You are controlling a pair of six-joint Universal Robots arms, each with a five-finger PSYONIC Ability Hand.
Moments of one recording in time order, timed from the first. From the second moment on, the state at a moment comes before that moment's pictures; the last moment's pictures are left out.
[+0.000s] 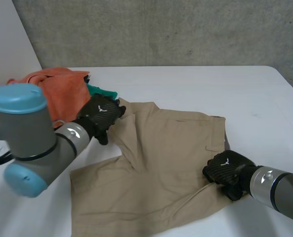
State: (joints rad) left arm 4.28 -2.04 -1.49 3.27 -1.34 3.76; right arm 1.83 -1.30 1.80 0.28 1.22 2.35; left_hand 0.42 0.42 0.42 0.42 0.25; right_hand 1.12 1.18 1.19 1.20 1.02
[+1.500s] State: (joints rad) left arm 4.17 -1.73 -1.94 2.97 -1.65 3.63; right arm 1.86 -1.39 1.80 0.24 1.27 2.50; left_hand 1.16 1.19 1.18 1.20 0.99; right_hand 1.12 1.18 1.19 1.20 1.02
